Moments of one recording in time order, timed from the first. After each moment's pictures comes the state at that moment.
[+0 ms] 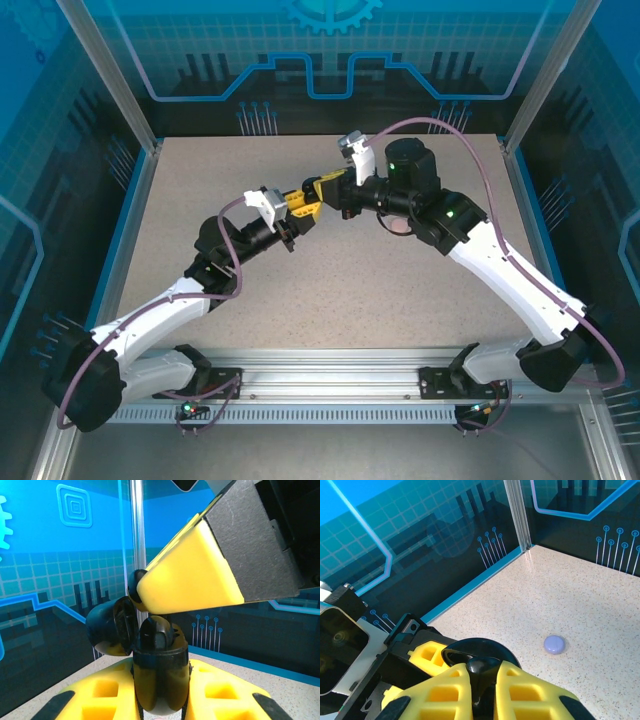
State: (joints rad) left arm -0.56 1.12 0.67 0.69 0.39 -0.07; right arm 0.70 1.35 1.49 -0.46 -0.32 0.23
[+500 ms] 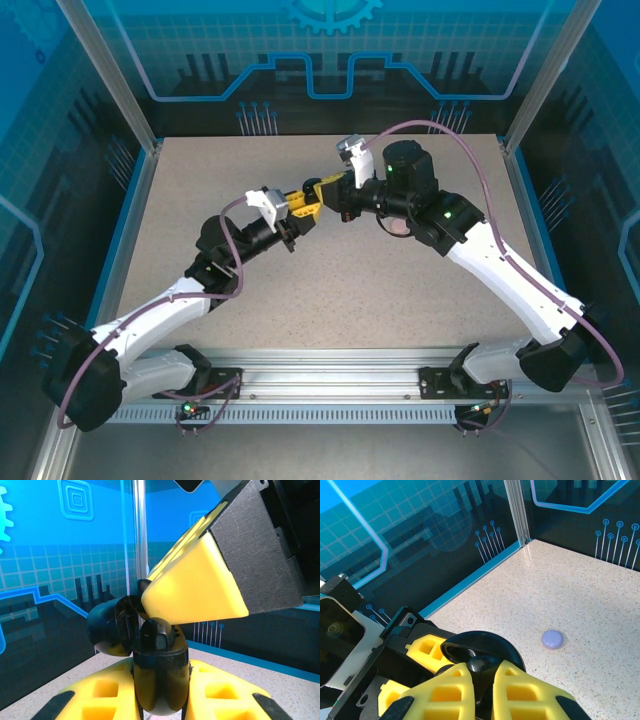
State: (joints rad) left arm -0.56 1.12 0.67 0.68 0.38 -0.06; right arm 0.70 1.34 1.46 -0.46 -0.32 0.22
